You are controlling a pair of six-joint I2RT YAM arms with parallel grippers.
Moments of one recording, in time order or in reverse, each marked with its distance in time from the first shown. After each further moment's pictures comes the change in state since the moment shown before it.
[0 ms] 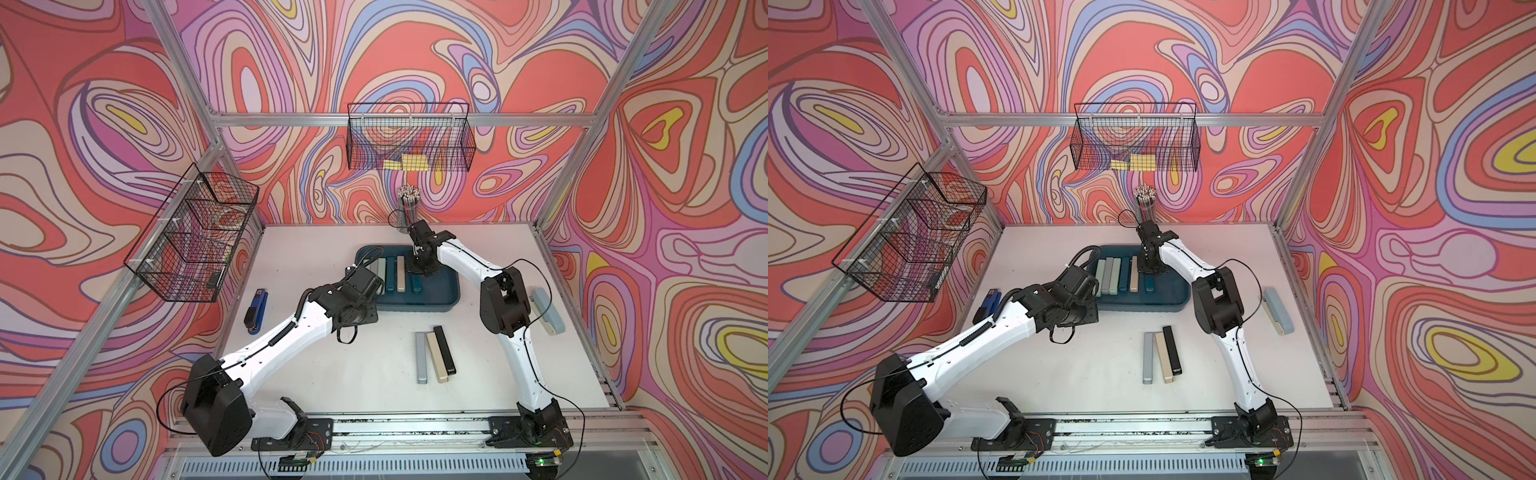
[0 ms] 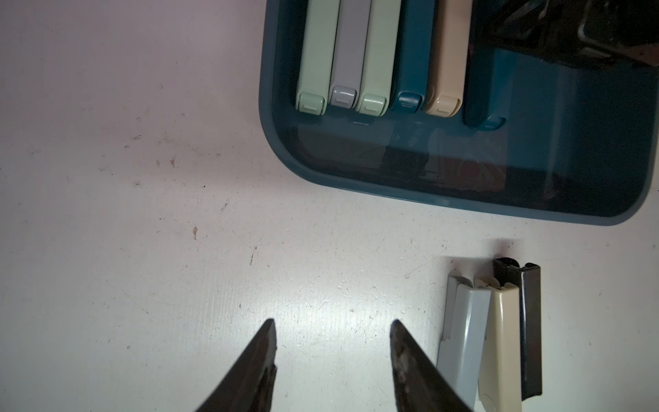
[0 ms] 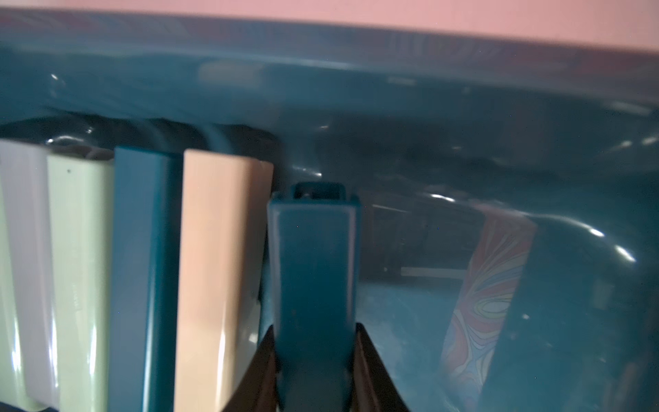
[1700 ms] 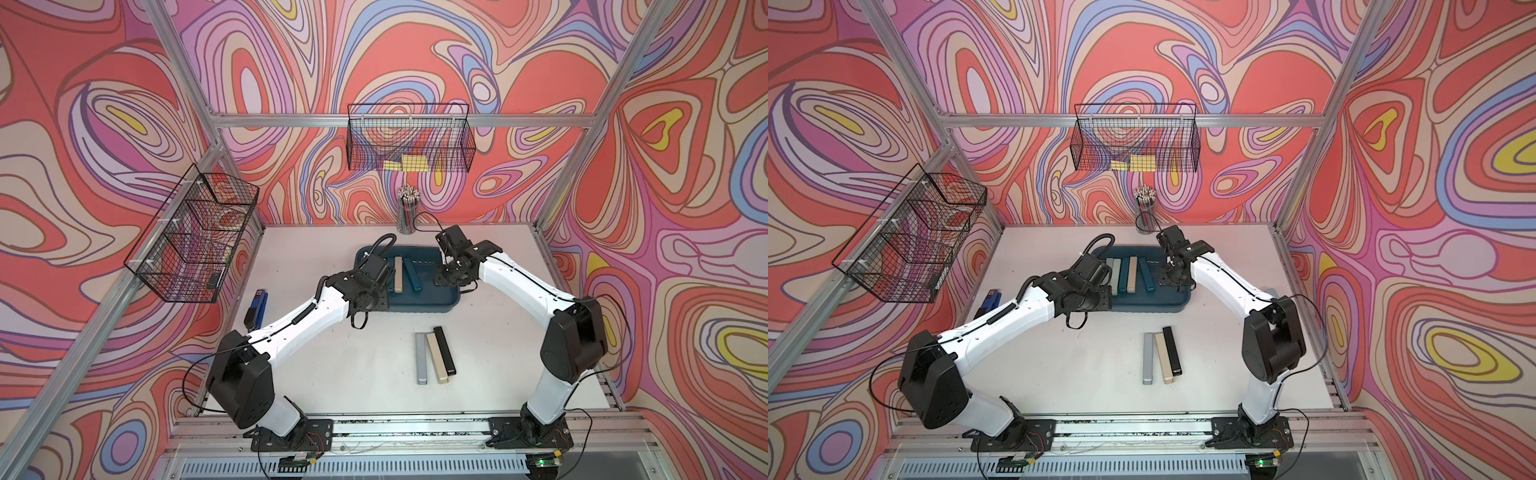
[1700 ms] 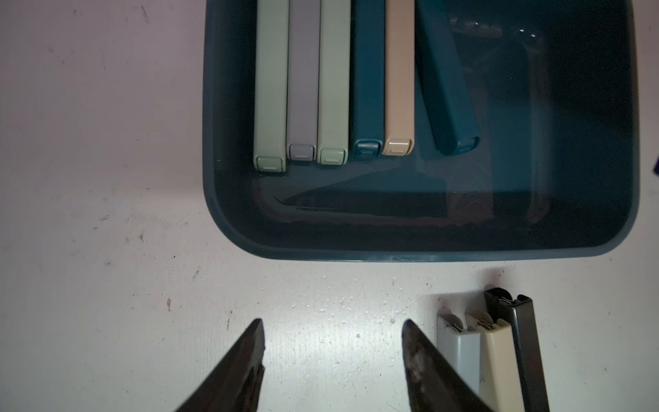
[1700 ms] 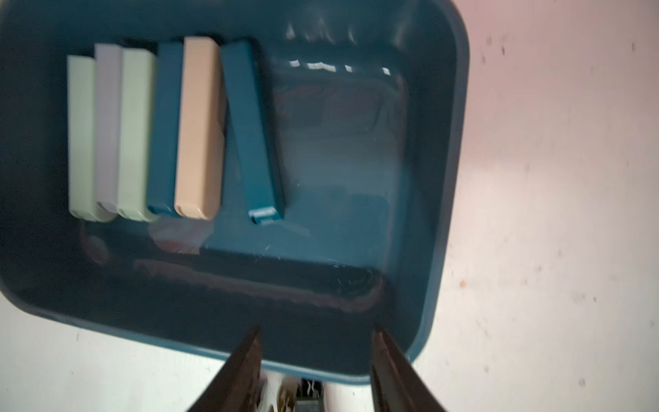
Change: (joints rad) left arm 0.013 0.184 0.133 0.094 -0.003 0.133; right arm 0.013 -0.656 -0.628 -0.003 0.106 0.022
